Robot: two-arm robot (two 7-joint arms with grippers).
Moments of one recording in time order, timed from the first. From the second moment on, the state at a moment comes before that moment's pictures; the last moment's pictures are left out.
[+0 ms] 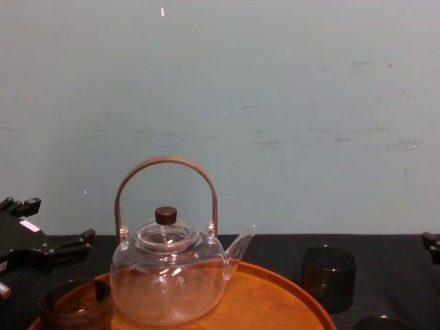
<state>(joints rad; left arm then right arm) -0.20 0.60 0.45 -1.41 -0.25 -0.12 0.03 0.20 0.60 -0.45 -1.41 0.25 -0.12 -0.03</state>
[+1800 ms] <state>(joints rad) -0.20 0.60 0.45 -1.41 -0.25 -0.12 0.03 0.17 0.61 -0.42 -1.44 0.28 -0.10 0.01</state>
